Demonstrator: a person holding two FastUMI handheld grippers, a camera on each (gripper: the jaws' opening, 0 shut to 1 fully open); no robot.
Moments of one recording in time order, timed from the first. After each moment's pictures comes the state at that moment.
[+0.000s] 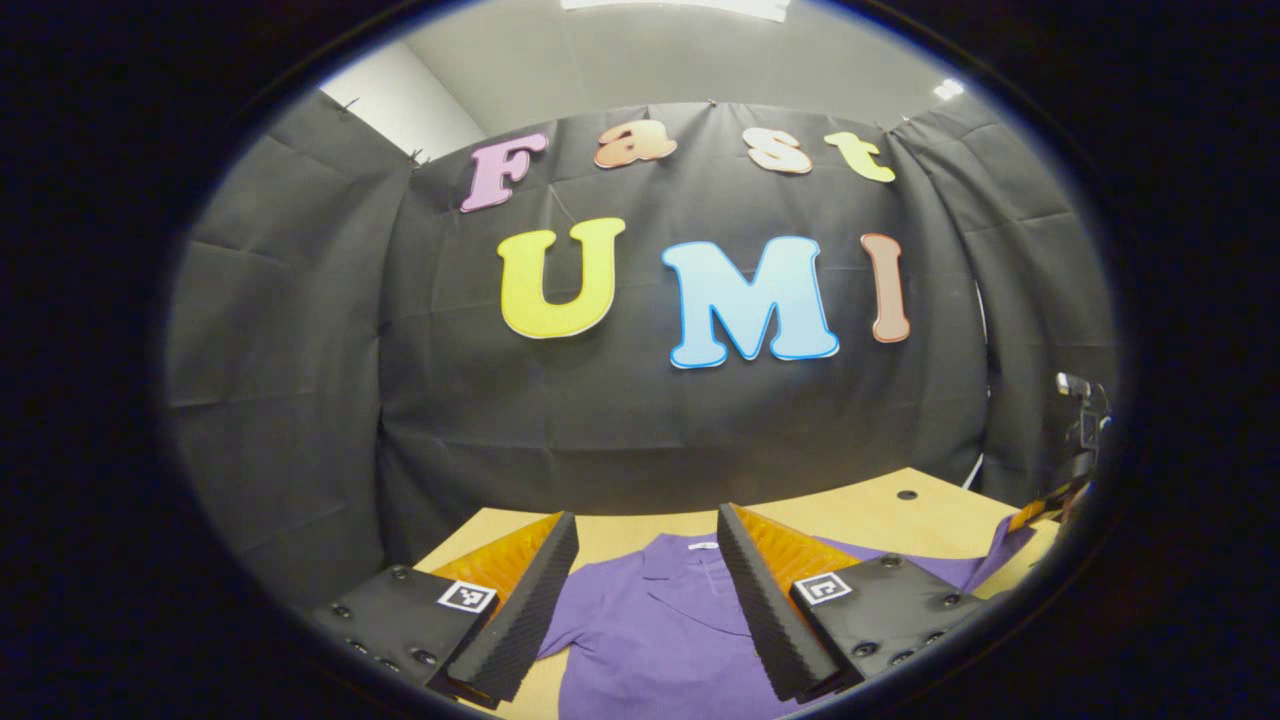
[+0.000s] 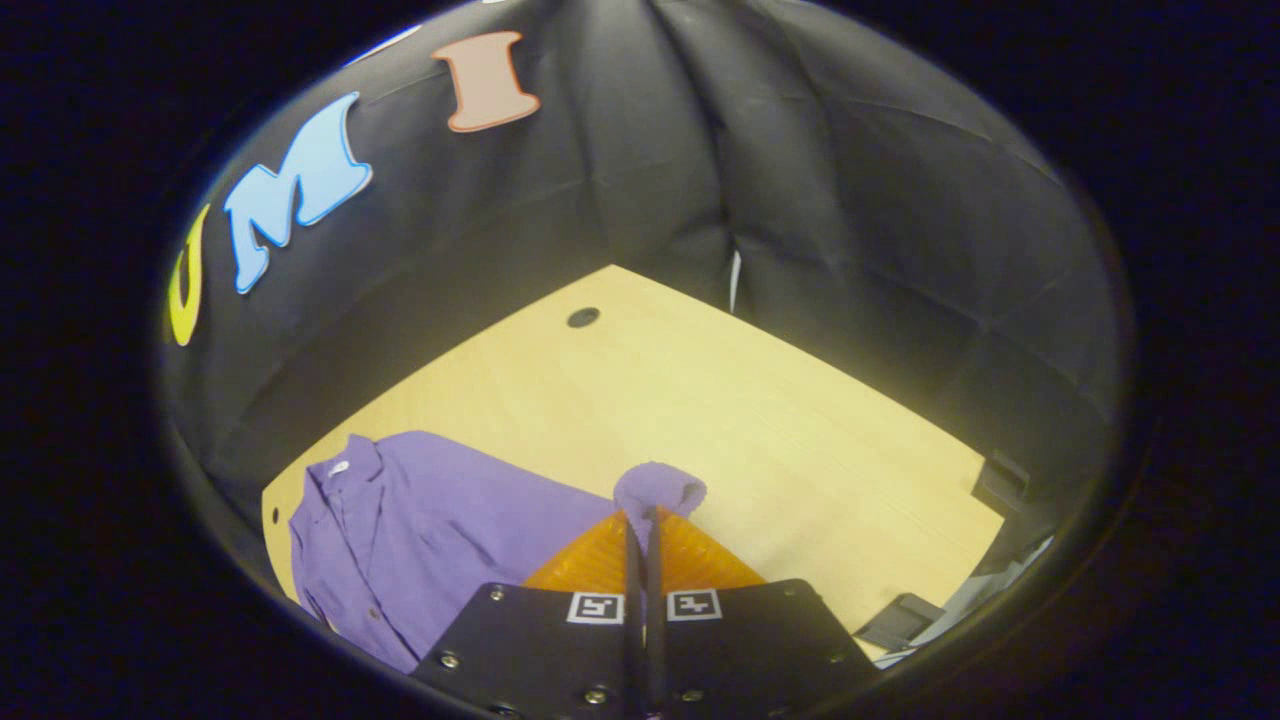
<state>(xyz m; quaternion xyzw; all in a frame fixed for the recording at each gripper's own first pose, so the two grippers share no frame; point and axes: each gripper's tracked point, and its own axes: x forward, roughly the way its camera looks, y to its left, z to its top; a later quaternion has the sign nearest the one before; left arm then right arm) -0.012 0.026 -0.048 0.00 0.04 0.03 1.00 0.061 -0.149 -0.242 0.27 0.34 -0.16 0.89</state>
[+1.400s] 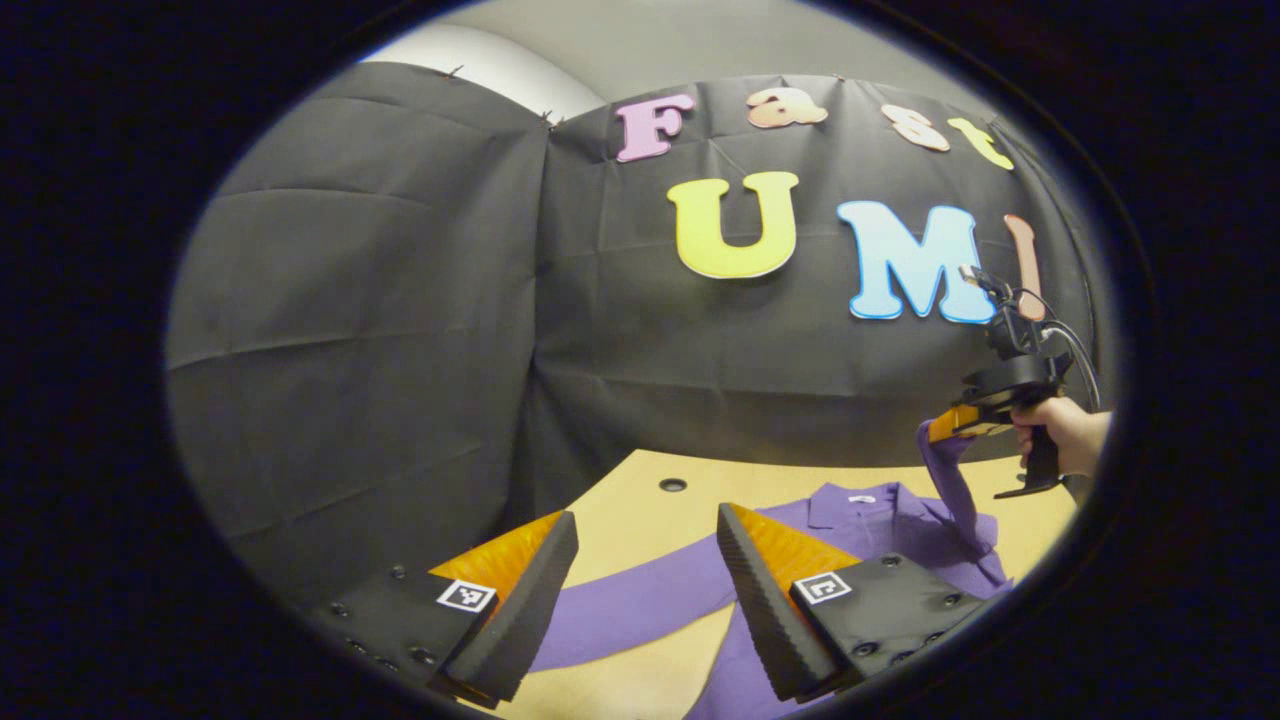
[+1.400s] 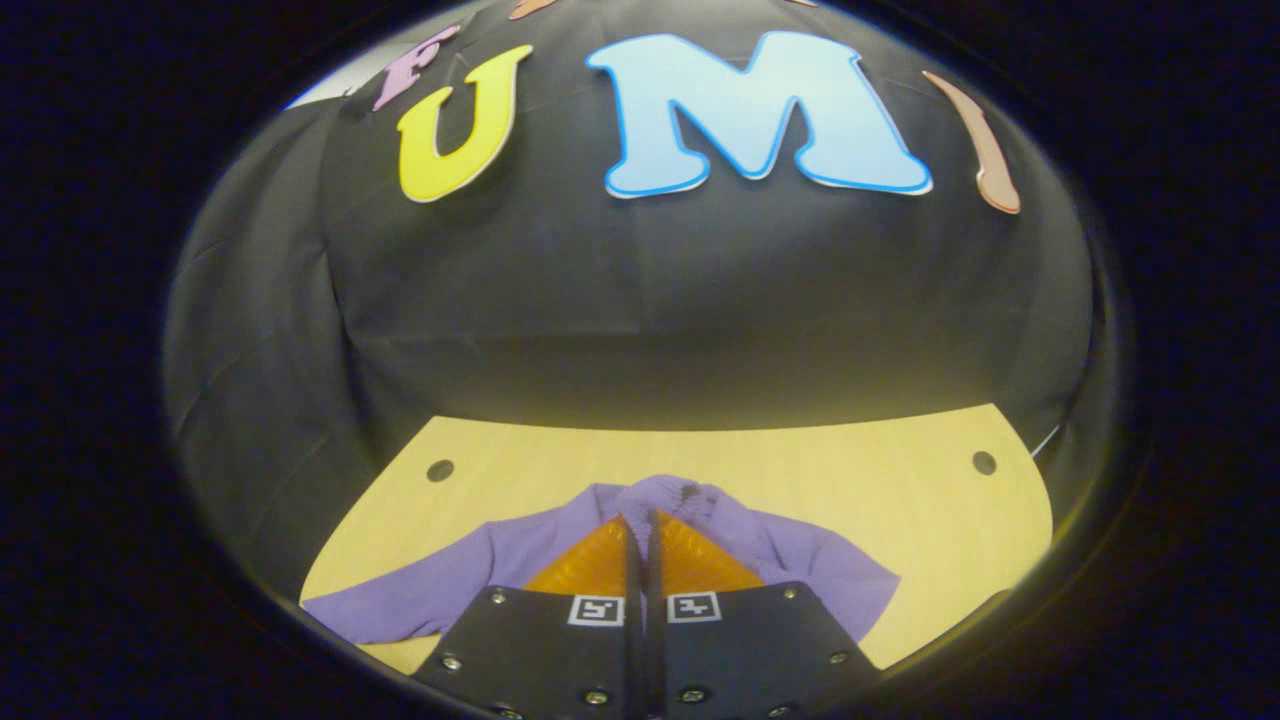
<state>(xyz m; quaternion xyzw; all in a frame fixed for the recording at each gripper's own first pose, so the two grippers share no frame) -0.095 0.215 -0.126 -0.04 0.10 0.23 0.97 0.247 0.225 -0.100 0.10 0.26 0.18 0.94</state>
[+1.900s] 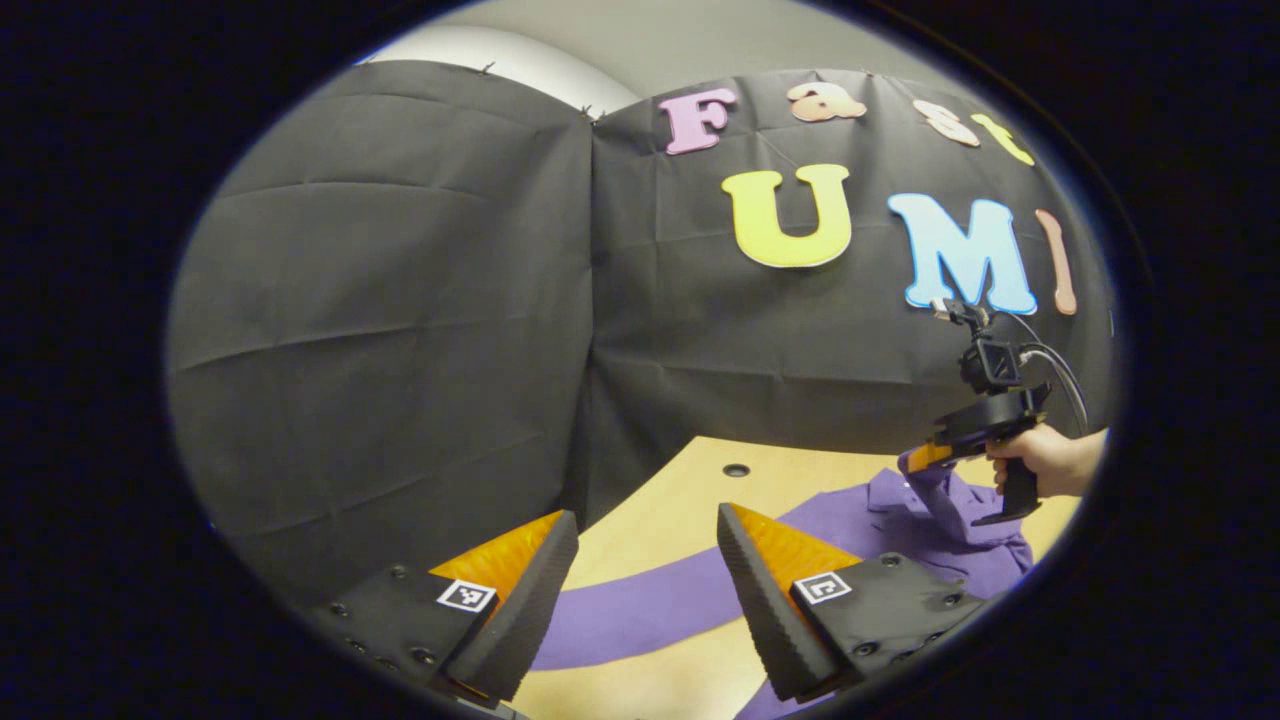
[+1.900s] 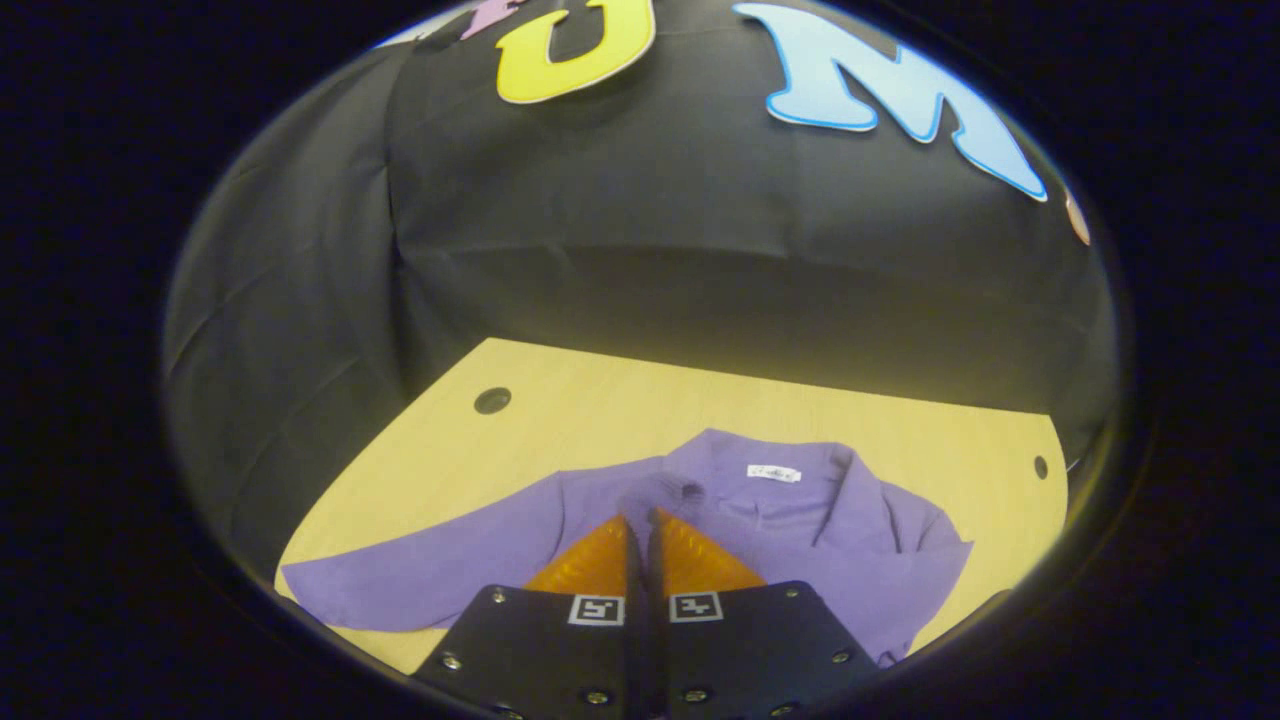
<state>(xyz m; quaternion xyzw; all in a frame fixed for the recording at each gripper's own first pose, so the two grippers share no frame) -0.148 0.268 -0.136 -0.03 0.11 0.29 0.95 0.227 0.336 -0.156 0.03 0.30 0.24 0.92</state>
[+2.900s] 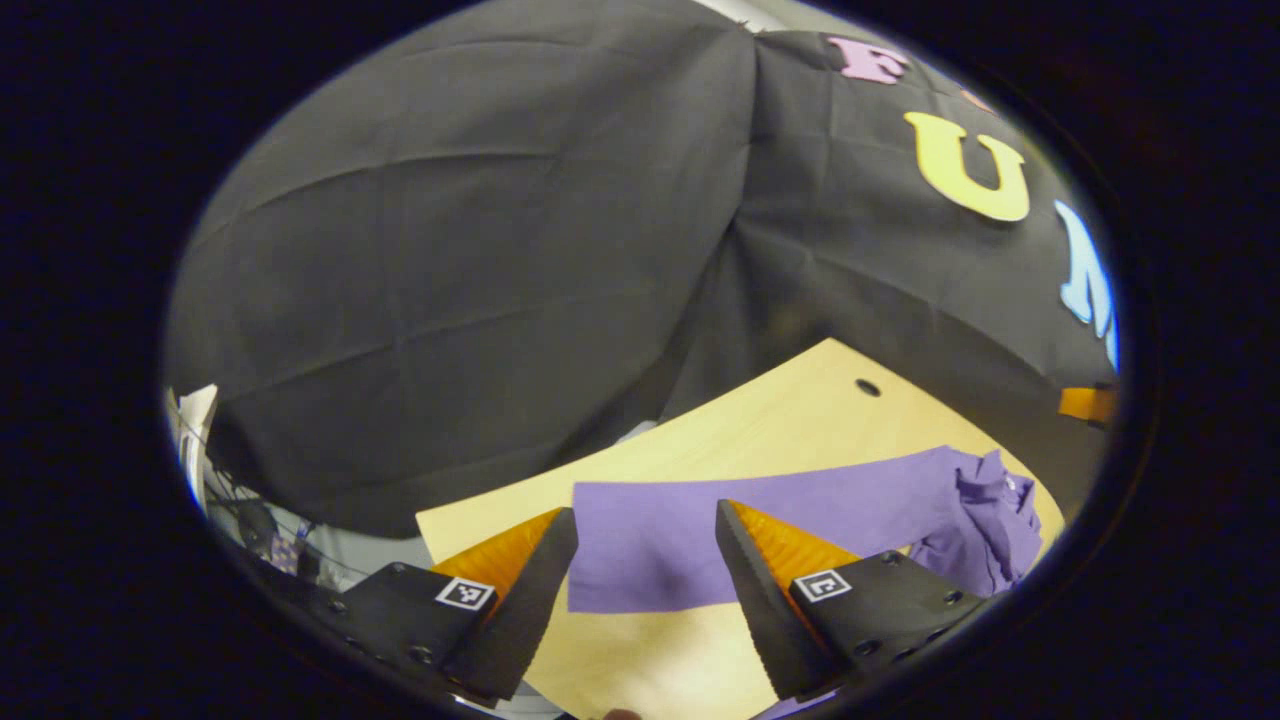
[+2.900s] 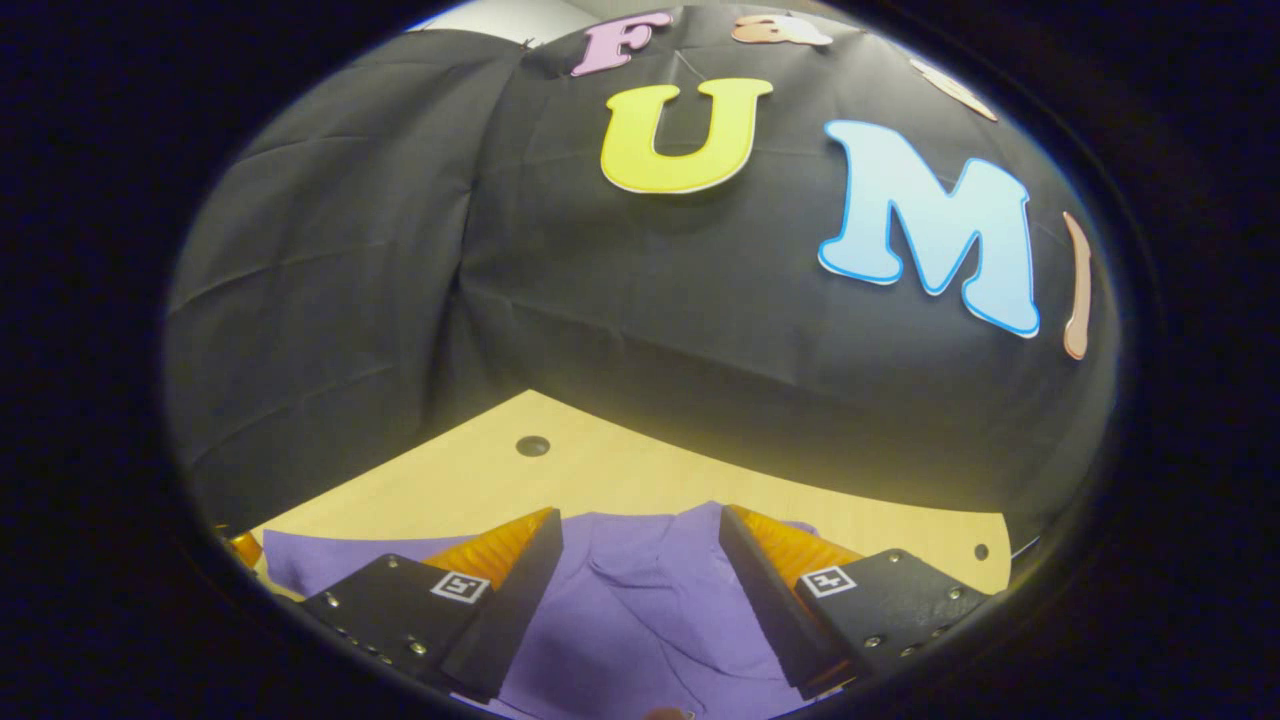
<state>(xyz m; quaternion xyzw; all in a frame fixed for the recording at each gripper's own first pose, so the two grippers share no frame) -0.210 0.375 -0.296 -0.21 0.25 0.44 0.83 0.166 0.327 -0.055 -0.04 0.15 0.26 0.95</state>
